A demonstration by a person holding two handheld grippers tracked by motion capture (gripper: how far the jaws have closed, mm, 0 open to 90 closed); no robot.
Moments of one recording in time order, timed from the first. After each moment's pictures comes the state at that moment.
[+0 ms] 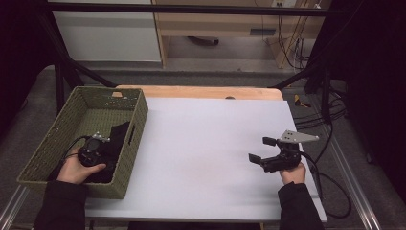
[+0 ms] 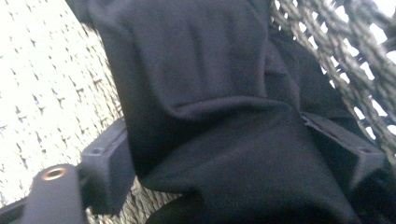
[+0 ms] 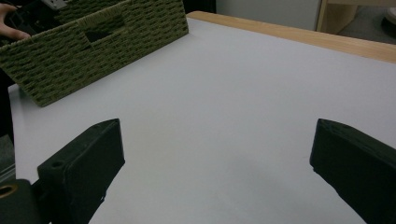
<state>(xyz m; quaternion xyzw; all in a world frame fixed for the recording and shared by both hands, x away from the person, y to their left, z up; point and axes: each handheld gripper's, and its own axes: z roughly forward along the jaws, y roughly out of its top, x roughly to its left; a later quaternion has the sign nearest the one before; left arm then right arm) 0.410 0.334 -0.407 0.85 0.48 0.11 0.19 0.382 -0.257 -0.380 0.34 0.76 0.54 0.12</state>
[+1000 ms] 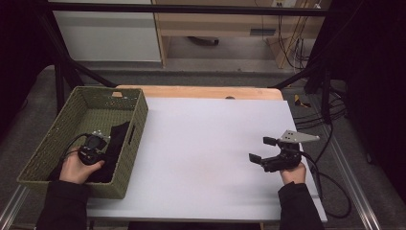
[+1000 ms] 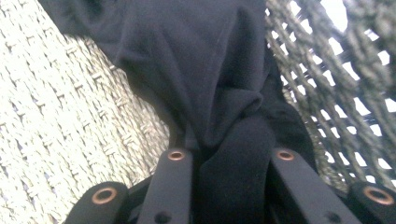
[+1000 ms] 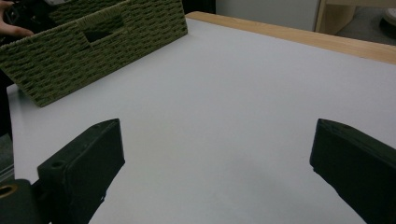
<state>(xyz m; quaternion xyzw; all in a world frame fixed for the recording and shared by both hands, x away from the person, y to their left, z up) 0.413 0.332 -0.395 0.85 0.47 0.09 0.22 0.382 -0.258 -0.379 0.34 0.76 0.54 0.12</state>
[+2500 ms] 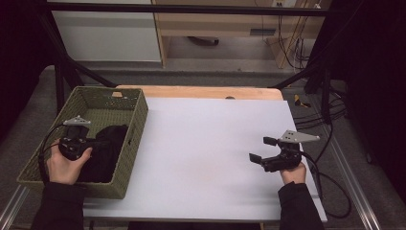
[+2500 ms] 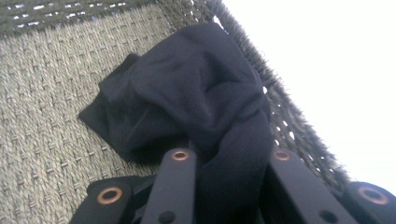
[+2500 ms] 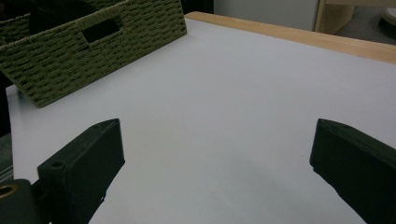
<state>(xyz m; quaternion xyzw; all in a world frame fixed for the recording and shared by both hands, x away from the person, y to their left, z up) 0.395 0.345 -0.331 0.80 0.48 0.14 0.34 0.383 -0.259 -0.380 0.35 0.76 0.54 0.12</state>
